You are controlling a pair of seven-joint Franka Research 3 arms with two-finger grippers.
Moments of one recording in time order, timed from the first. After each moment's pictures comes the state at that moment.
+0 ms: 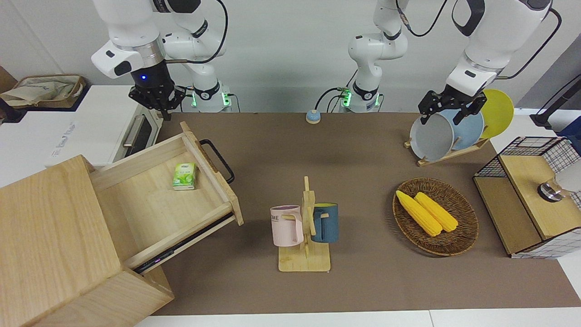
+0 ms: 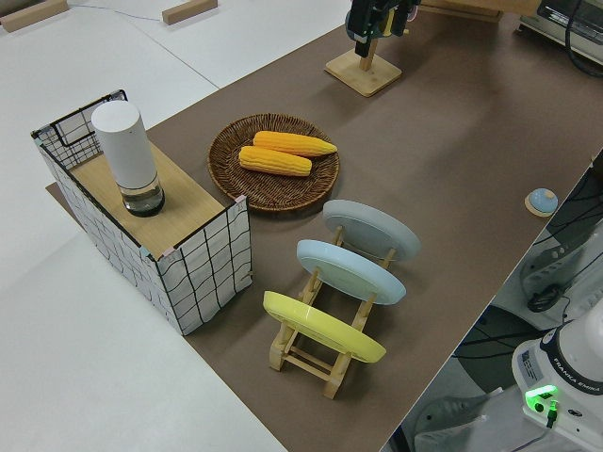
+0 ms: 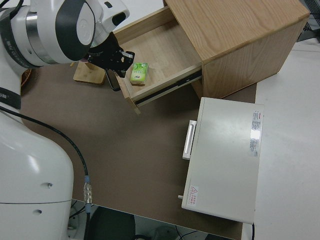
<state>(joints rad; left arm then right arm) 0.04 0.05 -0.07 -1.50 0.00 1.52 0.04 0.08 0.06 0.07 -1.40 -0.06 1.46 0.14</state>
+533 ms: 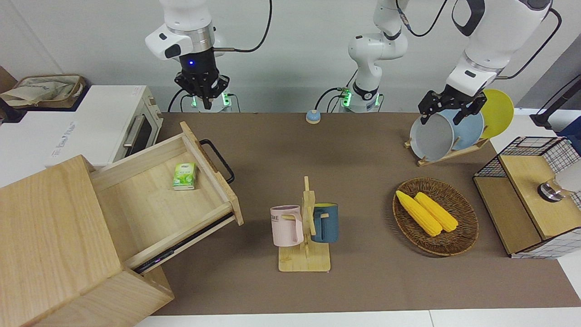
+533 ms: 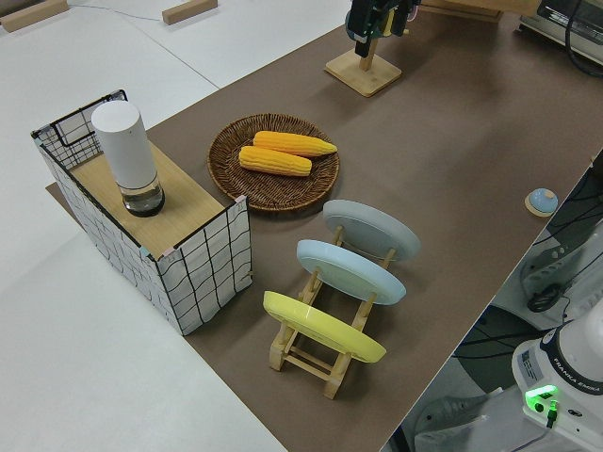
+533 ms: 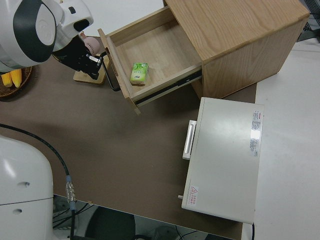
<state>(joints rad) 0.04 0.06 -0.07 -1.50 0.00 1.52 0.04 0.09 0.06 0.25 -1.39 -0.06 1.45 0.49</state>
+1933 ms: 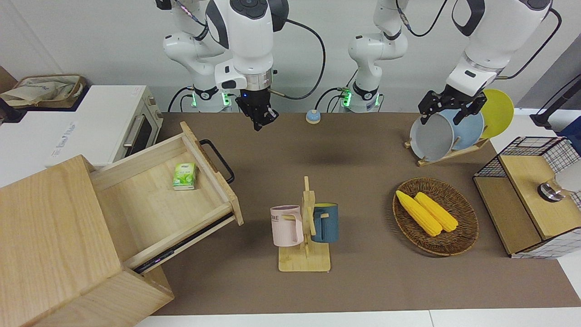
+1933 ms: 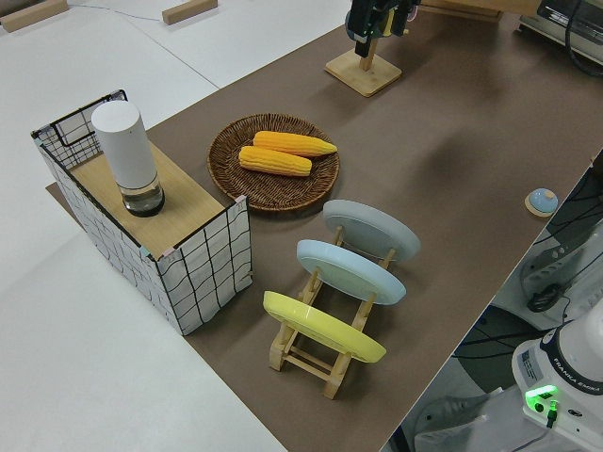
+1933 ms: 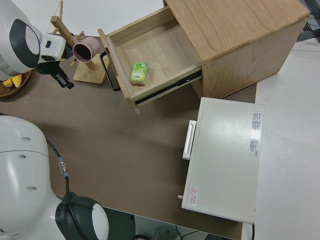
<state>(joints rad) 0.04 0.06 -0.07 -1.50 0.00 1.52 0.04 0.22 0.24 0.28 -1.41 -0.06 1.60 1.23</state>
